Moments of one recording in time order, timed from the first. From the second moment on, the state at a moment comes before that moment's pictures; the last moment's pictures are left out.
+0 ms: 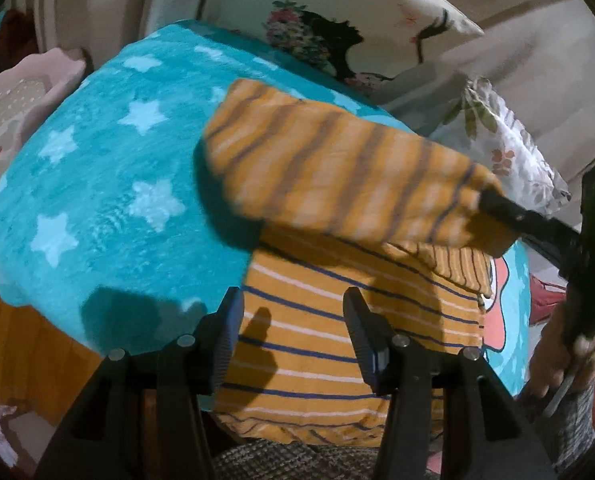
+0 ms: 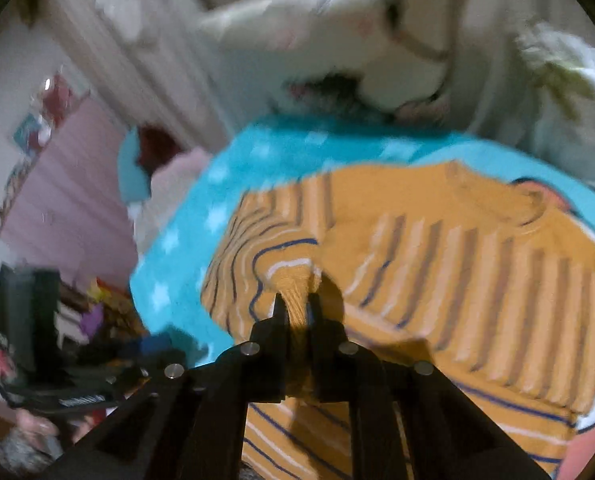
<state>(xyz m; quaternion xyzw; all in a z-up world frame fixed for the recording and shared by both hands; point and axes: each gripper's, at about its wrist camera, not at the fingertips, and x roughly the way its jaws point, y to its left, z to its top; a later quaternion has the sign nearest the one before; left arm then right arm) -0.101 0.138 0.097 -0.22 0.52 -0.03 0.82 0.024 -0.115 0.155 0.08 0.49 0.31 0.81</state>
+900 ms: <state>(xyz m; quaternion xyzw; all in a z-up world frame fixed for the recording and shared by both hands) -0.090 0.038 0.116 -0.07 0.53 0.05 0.84 0.050 -0.252 0.067 0.08 0.55 0.14 0.82</state>
